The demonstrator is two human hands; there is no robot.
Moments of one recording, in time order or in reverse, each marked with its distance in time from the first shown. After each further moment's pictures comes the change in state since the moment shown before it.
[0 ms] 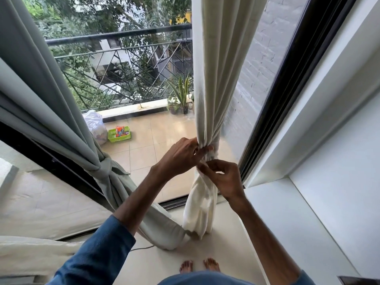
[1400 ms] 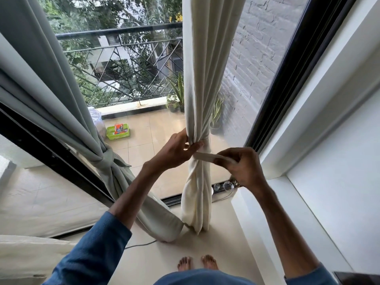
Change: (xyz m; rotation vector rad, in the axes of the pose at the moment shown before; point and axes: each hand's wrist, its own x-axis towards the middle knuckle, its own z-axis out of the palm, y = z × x) left_hand -0.008 -0.015 -0.010 -0.286 0.030 -0.059; right_hand 0.017 -0.019 -0.049 -0.350 -0.046 -0.164
